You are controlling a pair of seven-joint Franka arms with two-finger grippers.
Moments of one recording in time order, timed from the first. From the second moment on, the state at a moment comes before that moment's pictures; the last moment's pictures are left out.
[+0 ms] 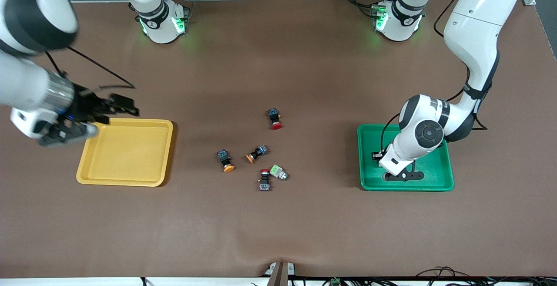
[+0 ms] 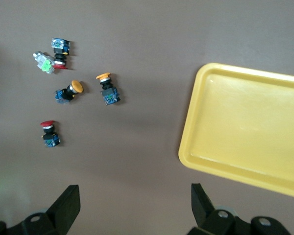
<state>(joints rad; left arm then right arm) 0.00 0.62 -0.26 -1.84 0.22 2.40 -0.41 0.10 0.24 0.01 -1.55 0.24 1.66 -0.08</state>
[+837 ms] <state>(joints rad) 0.01 0.62 -0.26 -1.83 0.22 2.40 -0.39 0.19 0.54 0.01 -1.54 0.24 1.84 -0.09</state>
